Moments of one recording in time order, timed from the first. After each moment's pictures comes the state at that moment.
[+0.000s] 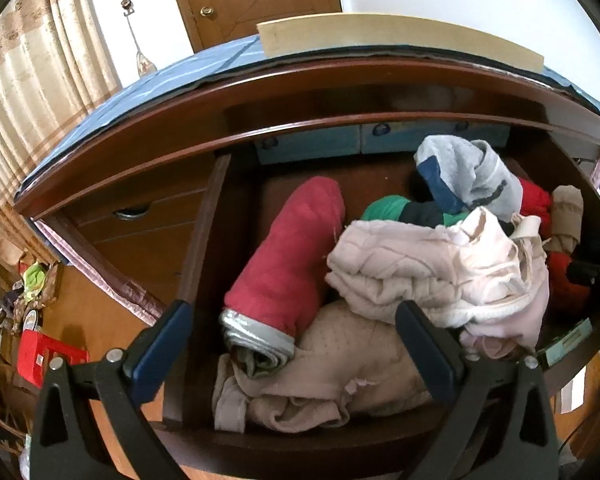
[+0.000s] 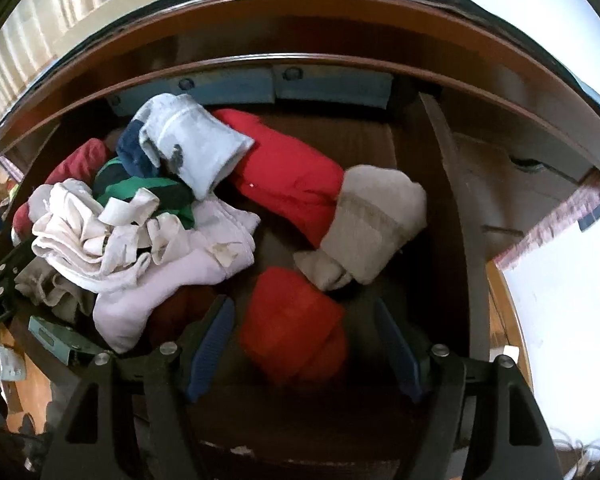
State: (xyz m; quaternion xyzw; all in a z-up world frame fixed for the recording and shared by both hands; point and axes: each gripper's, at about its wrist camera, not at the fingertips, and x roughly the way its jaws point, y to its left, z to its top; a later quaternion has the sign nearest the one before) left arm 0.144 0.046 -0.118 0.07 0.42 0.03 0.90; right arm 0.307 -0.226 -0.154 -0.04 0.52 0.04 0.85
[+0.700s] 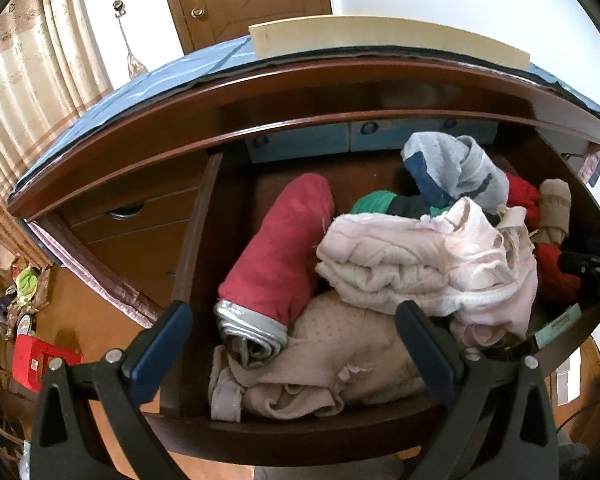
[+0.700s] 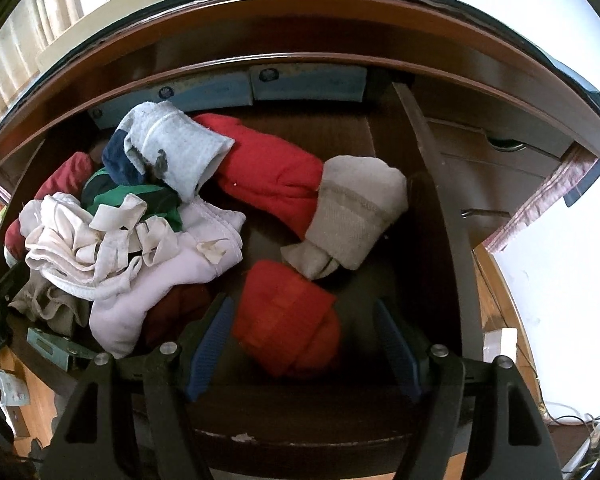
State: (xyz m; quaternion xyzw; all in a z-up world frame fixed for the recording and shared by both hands) left arm 0.136 0.047 -0.116 0.07 0.42 0.00 0.90; right arm 0.303 -0.230 -0.150 -0.02 0.52 0.01 0.86
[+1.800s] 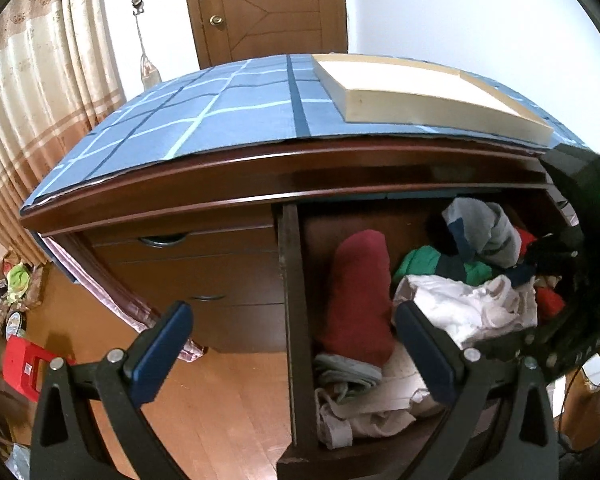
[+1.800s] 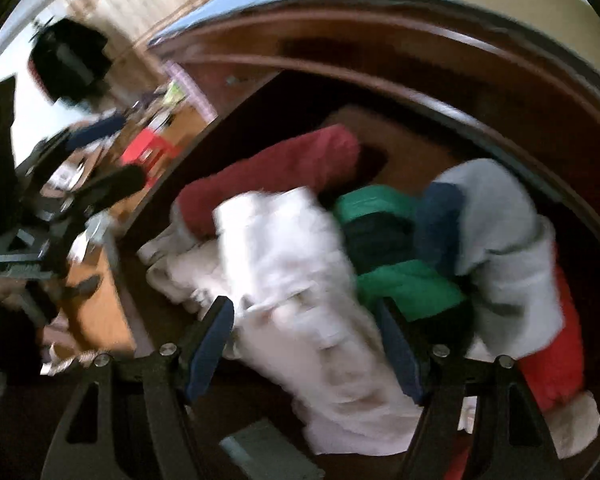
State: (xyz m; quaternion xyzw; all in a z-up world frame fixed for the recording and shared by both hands) left arm 0.159 0.115 -0.071 0.04 0.41 -0.01 0.91; right arm 0.360 -0.087 -0.124 -0.12 0.55 0.40 0.72
